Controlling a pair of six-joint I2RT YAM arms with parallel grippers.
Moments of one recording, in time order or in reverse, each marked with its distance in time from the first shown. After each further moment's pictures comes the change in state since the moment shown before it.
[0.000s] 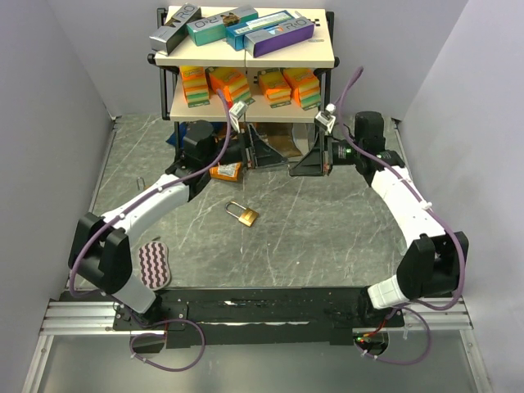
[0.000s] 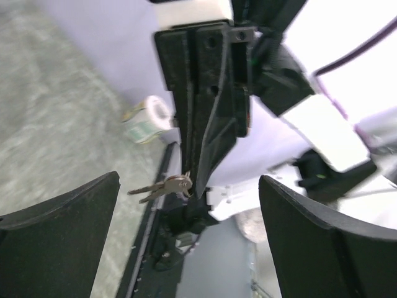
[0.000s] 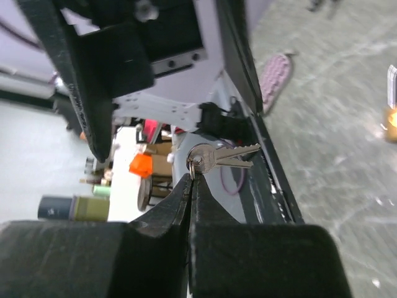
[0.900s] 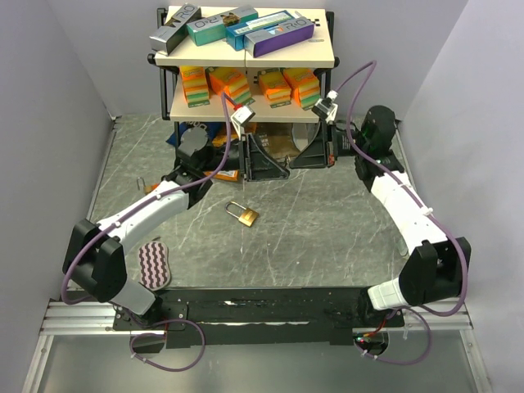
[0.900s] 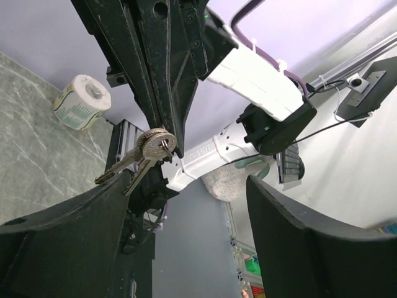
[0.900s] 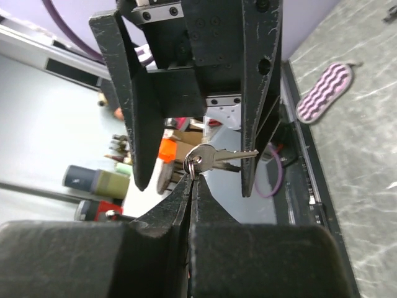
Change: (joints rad) left arm -0.053 -0.062 -0.044 0.232 0.188 -0.129; right arm 0.033 -0.050 -0.065 0.684 -0.142 0.602
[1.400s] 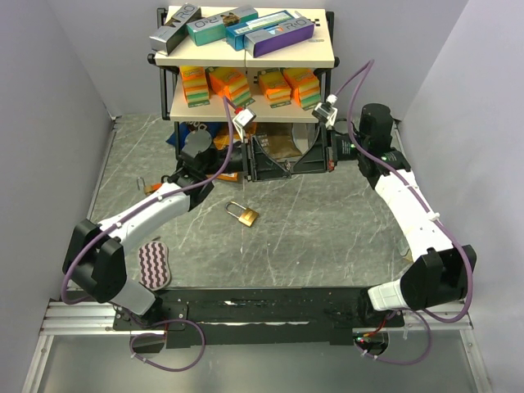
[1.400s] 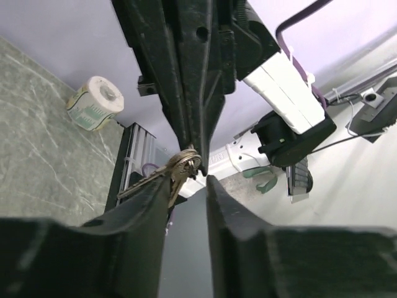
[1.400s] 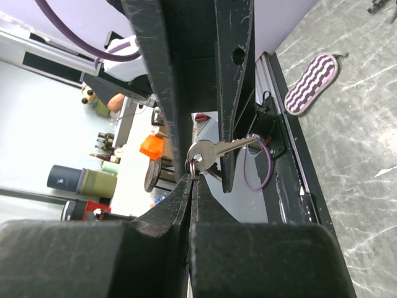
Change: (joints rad) left arm -0.016 -0.002 -0.016 -0.036 -0.064 0.029; right arm 0.006 -0.026 0.101 -0.502 0.033 -0.393
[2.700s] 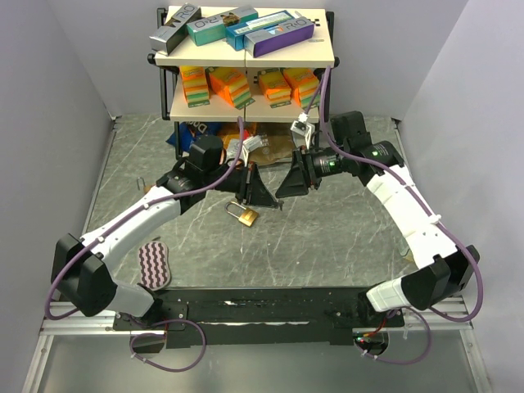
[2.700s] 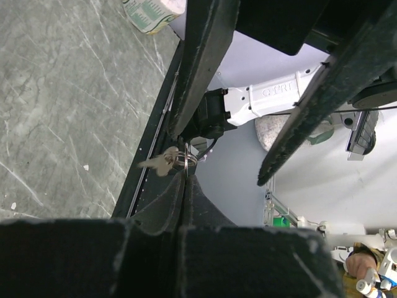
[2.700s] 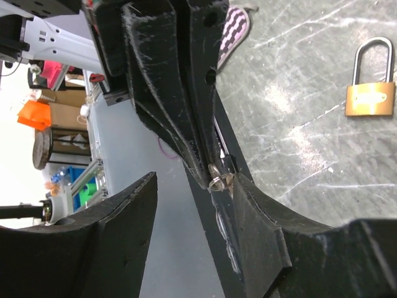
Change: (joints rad) left arm -0.023 -0.100 0.031 -0.741 -0.025 0.471; right arm 0.206 0.023 0.219 -0.726 0.418 -0.699
